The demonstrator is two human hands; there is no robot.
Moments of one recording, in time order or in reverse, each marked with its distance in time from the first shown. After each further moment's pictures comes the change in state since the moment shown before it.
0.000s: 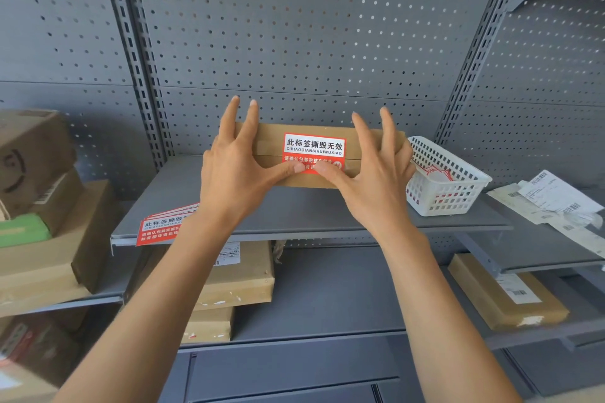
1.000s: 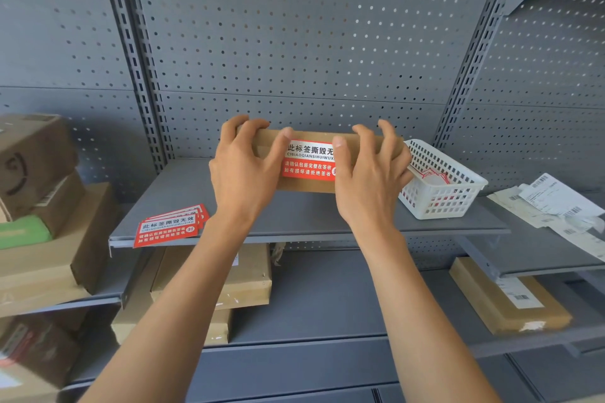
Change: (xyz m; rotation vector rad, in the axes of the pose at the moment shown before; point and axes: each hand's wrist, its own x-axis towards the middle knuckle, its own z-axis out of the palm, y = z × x) left_hand 0.005 0.013 0.026 -0.200 0.228 -0.114; right_hand 0.005 -0.005 0.015 -0.037 0.192 0.139
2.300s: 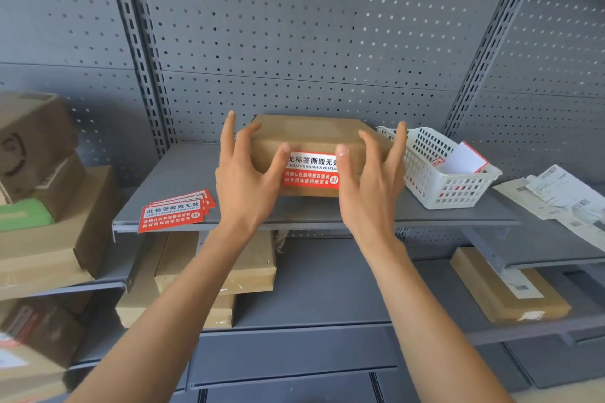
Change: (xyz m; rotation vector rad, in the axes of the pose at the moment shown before) left_hand -0.024 -0.042 0.008 -0.074 -0.044 -0.009; right_hand -0.029 0.012 0.017 0.228 -0.080 0.019
